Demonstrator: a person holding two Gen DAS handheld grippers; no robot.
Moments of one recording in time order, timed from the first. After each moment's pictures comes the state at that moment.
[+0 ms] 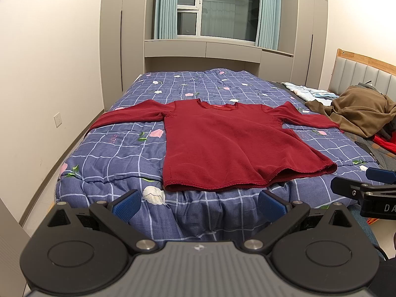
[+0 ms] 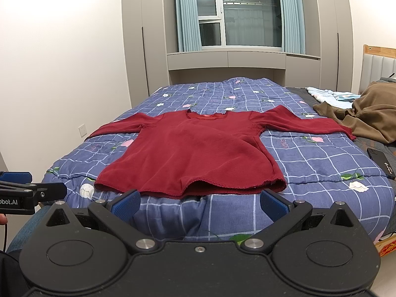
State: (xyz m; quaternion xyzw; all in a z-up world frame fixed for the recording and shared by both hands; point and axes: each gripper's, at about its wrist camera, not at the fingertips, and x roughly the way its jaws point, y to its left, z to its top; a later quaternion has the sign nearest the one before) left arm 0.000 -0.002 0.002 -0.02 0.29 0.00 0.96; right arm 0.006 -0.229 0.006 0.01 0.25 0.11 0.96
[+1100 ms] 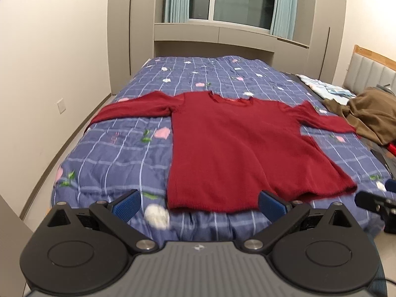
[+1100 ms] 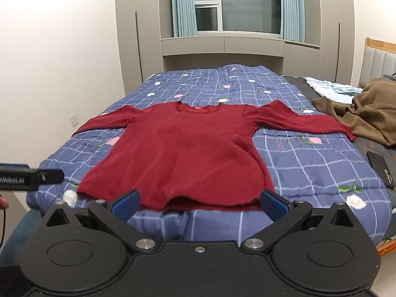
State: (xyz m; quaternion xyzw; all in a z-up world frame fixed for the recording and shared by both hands) left arm 0.078 0.008 0.012 -0.04 0.33 0.03 0.94; right arm 0.064 -0.238 0.023 0.00 0.30 0.10 0.95
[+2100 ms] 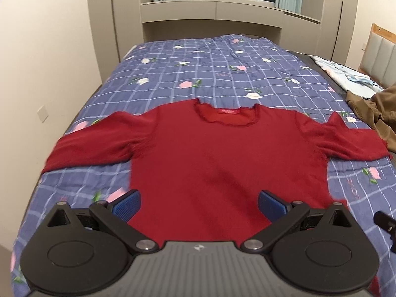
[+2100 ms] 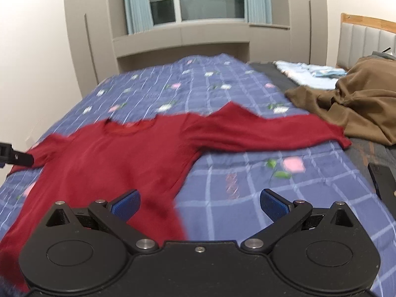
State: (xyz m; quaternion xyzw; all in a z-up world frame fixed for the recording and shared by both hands) left arm 0.338 -0.046 0.012 -0.01 0.40 0.03 0.92; right arm 0.284 -0.338 -0.015 0.04 0.31 0.02 0.95
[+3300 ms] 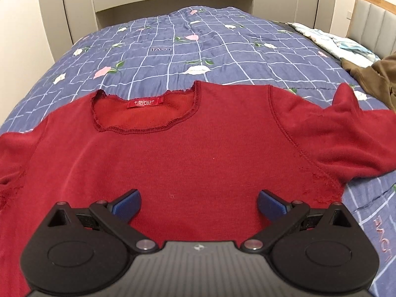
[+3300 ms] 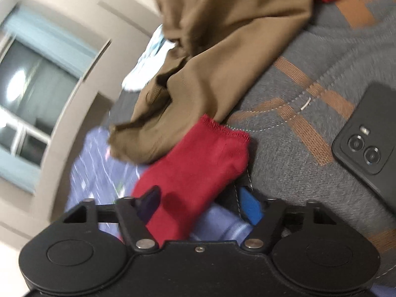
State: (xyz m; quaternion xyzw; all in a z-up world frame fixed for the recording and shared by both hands) left arm 0.500 -0.163 -0.107 0.02 0.44 -0.02 0.90; right arm 0.468 -0.649 -0.135 0.50 0.26 -0.20 0.80
